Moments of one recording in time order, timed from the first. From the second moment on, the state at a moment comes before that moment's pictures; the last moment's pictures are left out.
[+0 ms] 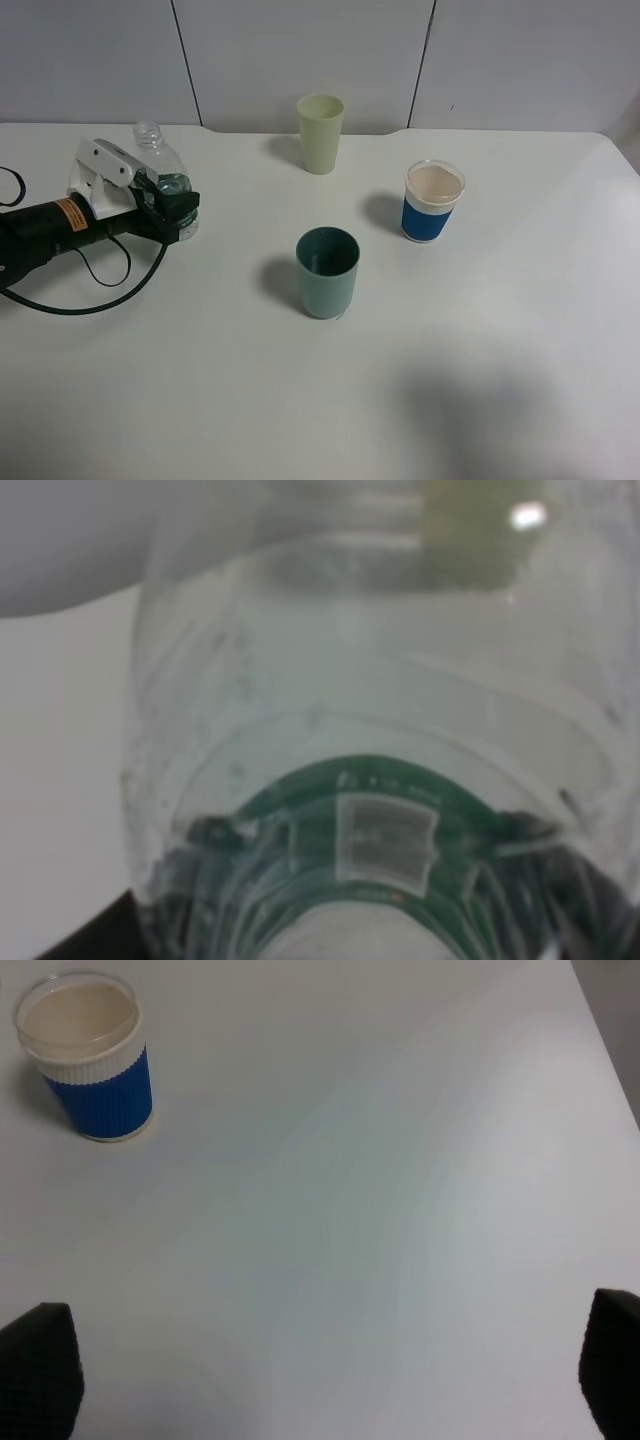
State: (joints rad) left arm 0.03 2.09 -0.59 0.69 -1.21 -0.10; right arm -0.07 0.00 -0.50 0.05 1.07 -0.14
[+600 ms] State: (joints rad) left arm 0.04 2.09 -0.62 0.69 -1.21 -0.10; right arm -0.07 0.00 -0.50 0.05 1.07 -0.14
